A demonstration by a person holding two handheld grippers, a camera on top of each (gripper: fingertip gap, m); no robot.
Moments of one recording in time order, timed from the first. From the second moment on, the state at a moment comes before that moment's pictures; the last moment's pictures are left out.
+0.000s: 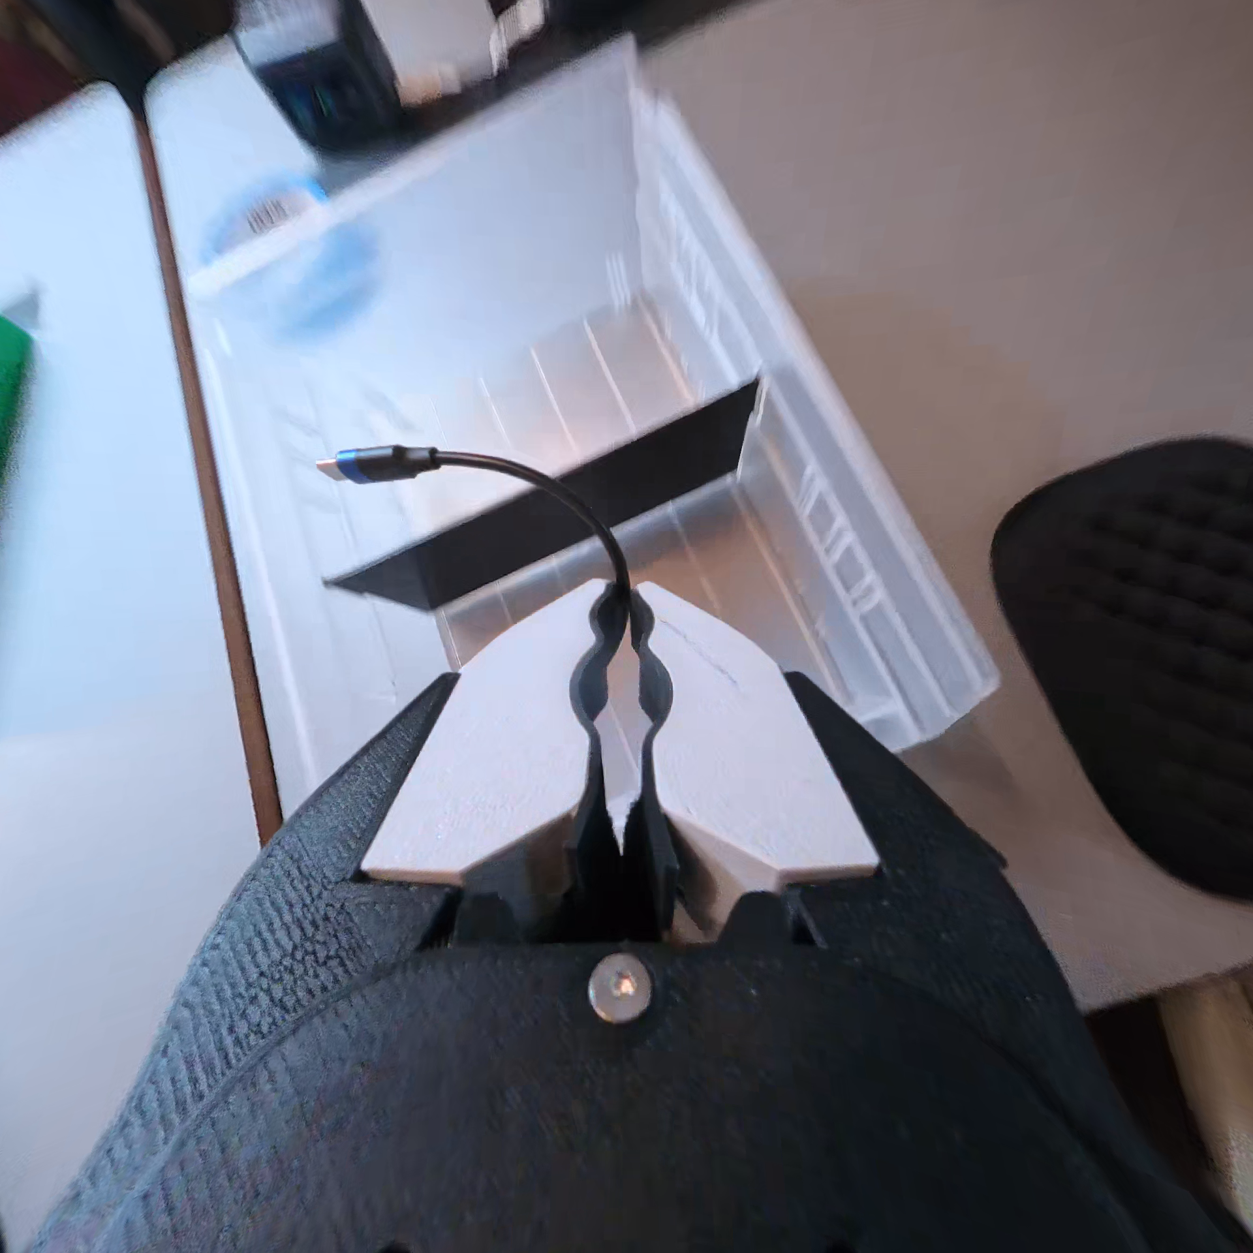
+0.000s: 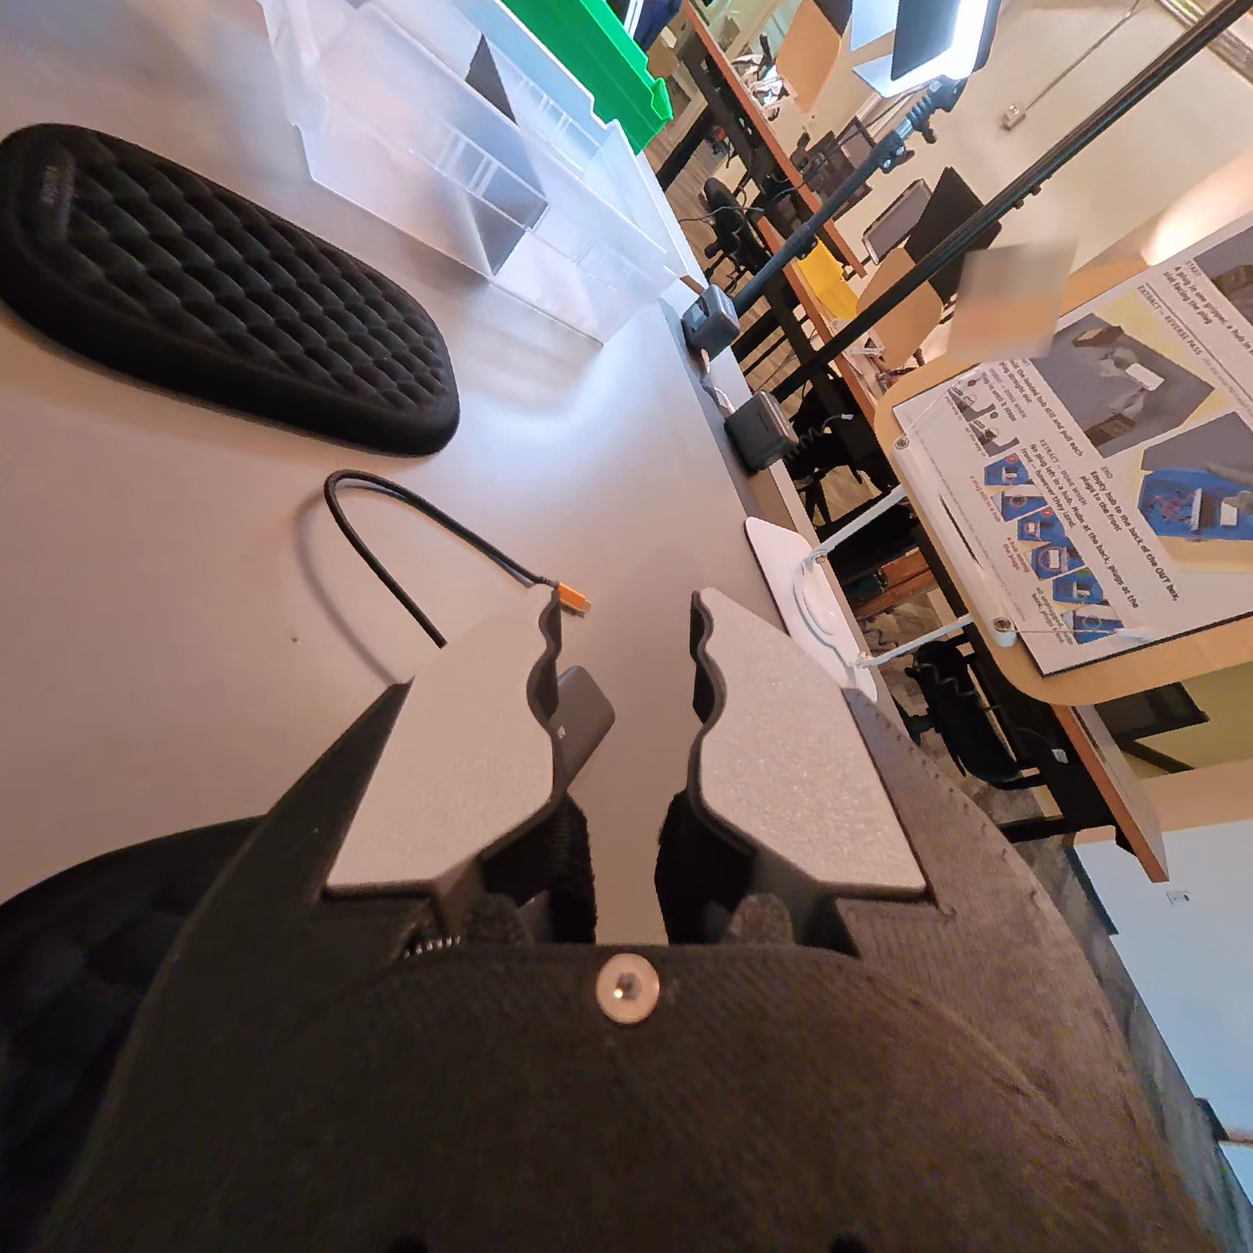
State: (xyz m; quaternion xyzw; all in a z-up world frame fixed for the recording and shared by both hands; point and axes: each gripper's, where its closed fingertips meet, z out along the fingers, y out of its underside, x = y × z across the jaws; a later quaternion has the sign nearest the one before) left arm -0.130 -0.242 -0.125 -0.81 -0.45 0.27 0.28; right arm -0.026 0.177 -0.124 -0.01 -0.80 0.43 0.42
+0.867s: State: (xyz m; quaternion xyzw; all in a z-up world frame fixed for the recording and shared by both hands) left arm -0.042 -0.078 0.043 -0.17 -0.18 -0.17 0.96; right arm -0.038 0.050 -0.063 0.02 -0.67 0.60 0.43
